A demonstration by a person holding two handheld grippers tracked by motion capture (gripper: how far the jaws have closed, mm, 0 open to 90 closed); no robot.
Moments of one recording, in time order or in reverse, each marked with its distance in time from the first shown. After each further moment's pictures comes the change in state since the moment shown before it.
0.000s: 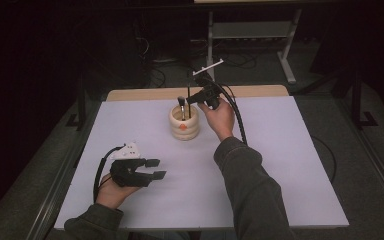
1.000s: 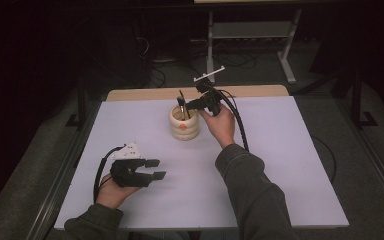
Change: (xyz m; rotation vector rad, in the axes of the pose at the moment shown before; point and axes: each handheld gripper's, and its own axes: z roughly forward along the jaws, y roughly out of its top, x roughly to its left) left arm 0.001 -0.001 0.001 0.012 0.009 0.006; right arm 0.007 -0.018 -0.003 -0.022 0.014 -0.006
